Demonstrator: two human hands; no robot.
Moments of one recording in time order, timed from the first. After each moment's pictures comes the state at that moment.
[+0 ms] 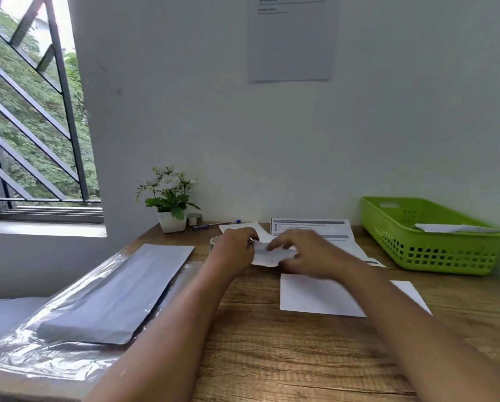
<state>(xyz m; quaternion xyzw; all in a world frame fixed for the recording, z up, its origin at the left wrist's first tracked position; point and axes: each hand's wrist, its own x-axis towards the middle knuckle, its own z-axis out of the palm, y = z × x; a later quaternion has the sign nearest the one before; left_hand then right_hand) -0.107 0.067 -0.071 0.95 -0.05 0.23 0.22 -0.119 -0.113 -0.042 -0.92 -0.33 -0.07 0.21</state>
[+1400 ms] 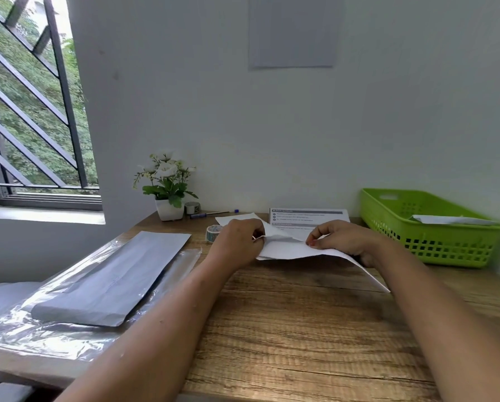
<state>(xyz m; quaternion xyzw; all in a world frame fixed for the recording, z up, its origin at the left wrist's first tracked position) -0.115 0.052 -0.073 0.94 -0.10 0.24 0.21 -0.092 -0.169 -0.043 -0.87 -0.12 0.09 0.47</state>
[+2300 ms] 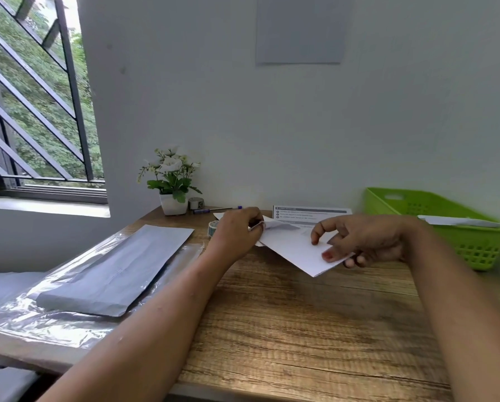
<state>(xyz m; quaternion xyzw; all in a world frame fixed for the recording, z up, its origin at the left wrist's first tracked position) -0.117 0.055 -0.070 0.90 -0.11 0.30 0.29 -0.126 -0.188 -0.004 -0.84 -0.19 0.30 0.41</state>
